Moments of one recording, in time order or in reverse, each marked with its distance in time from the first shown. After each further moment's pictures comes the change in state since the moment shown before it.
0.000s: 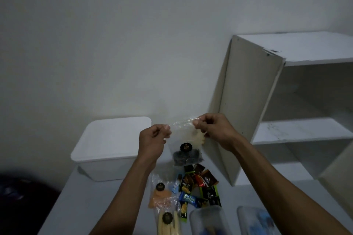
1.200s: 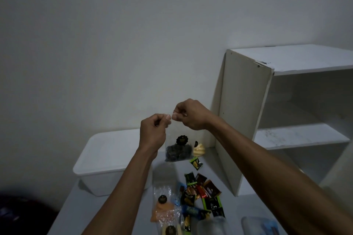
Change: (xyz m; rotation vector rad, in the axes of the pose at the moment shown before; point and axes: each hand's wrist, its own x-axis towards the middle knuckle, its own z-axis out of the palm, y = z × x) left_hand 0.021 0.049 0.005 0.124 -0.012 0.253; right_hand 0.036 -0.077 0.034 -0.788 -0.147 -0.374
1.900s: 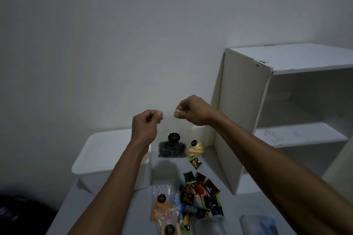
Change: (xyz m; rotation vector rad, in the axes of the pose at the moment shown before) left_hand 0.015 0.000 -0.015 0.000 0.021 -0.020; right_hand -0.002 0.009 -0.011 0.144 0.006 0.057
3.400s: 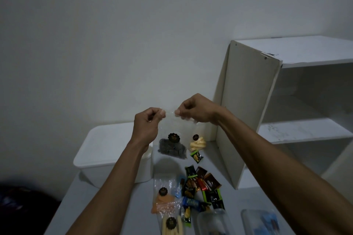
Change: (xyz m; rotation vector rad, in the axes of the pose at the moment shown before) left_hand -0.004 -0.012 -0.008 0.024 -0.073 0.000; right_hand -0.006 -0.001 0.006 0.216 -0.121 0.091
